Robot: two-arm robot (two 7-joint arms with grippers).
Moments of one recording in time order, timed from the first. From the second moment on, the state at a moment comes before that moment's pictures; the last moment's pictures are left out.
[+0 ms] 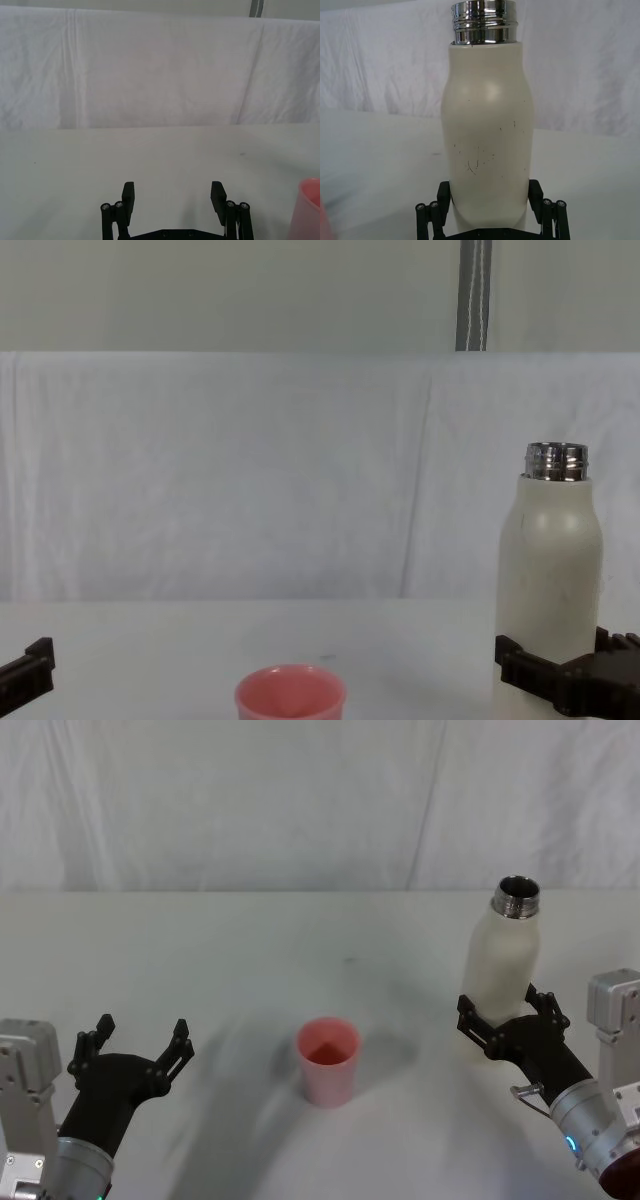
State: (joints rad) left arm 0.27 0.24 0.04 -1.85 -0.25 -0.02 -0.02; right arm 0.06 0.13 -0.20 -1.49 0.17 -0.07 0.19
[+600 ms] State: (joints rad) left arm 0.27 0.24 0.04 -1.85 -0.25 -0.02 -0.02; right arm 0.06 0.13 -0.20 -1.49 0.17 -0.07 0.19
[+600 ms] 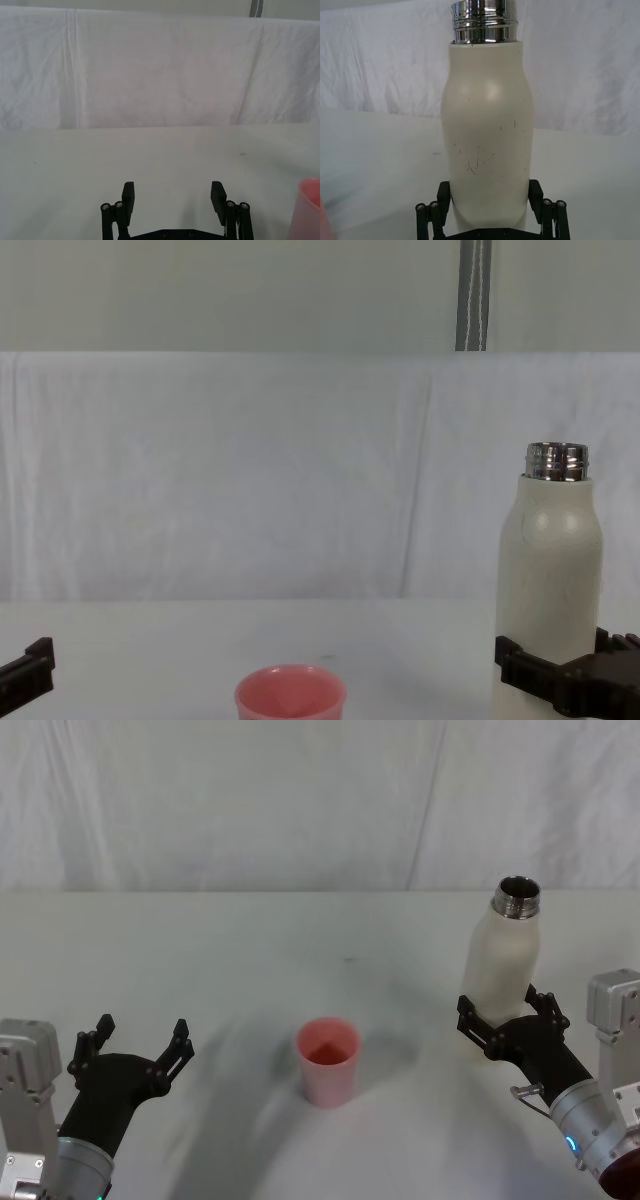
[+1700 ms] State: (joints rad) left arm 0.27 0.24 0.04 -1.85 -0.25 -0.02 -0.02; right arm 0.05 0.14 -0.19 -1.49 0.18 -0.07 0.20
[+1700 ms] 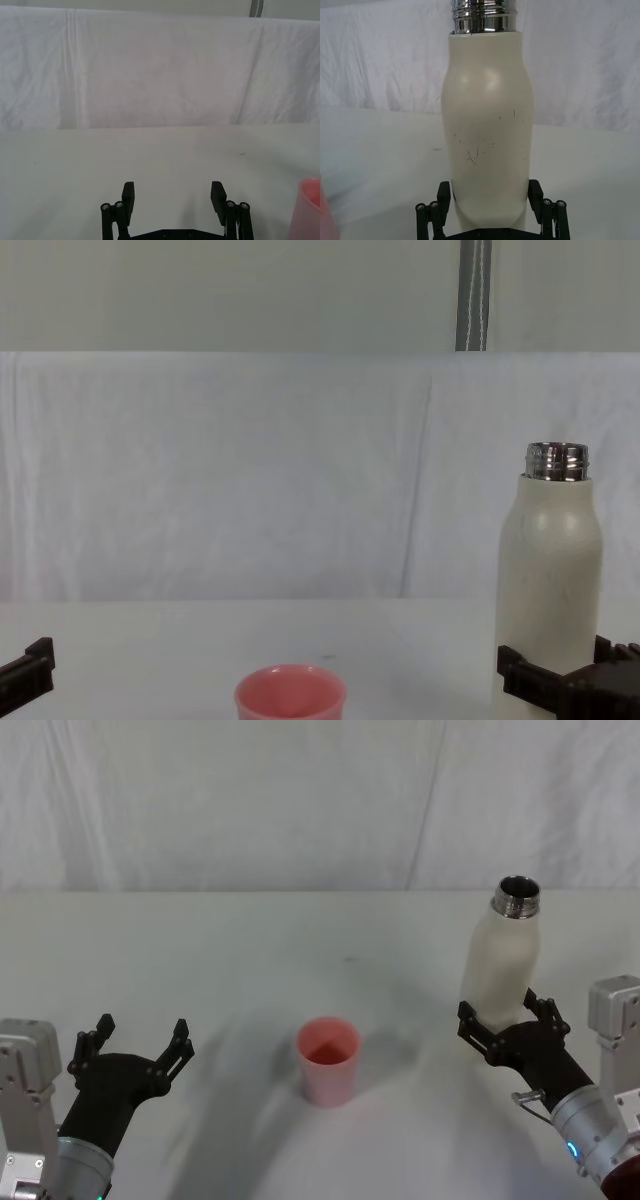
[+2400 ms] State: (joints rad) left arm 0.27 0.24 0.04 -1.85 -0.25 -0.02 -0.02; right arm 0.04 0.15 -0.19 -1.50 0.19 -0.07 0.21
